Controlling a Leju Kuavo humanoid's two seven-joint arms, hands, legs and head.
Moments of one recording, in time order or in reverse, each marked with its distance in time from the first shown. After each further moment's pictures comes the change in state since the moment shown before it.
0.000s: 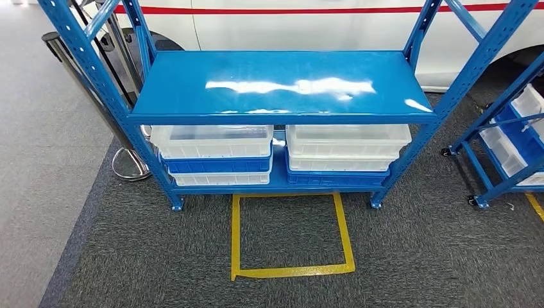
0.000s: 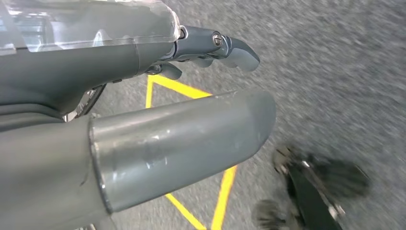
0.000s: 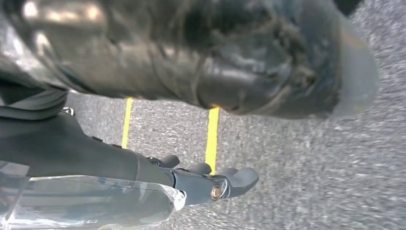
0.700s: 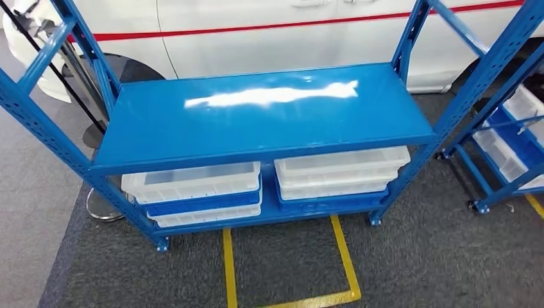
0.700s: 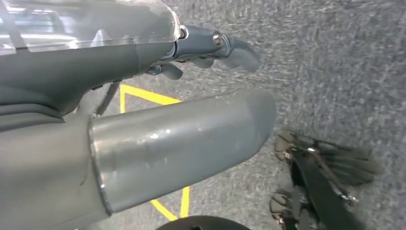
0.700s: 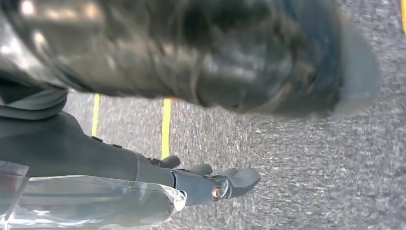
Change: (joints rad) left arm -0.013 -0.006 0.000 -0.006 0.000 0.018 0.018; right arm -0.015 0.003 -0.021 -0.002 0.003 0.017 -0.016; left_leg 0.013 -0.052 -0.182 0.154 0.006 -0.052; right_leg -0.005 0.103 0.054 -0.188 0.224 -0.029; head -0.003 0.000
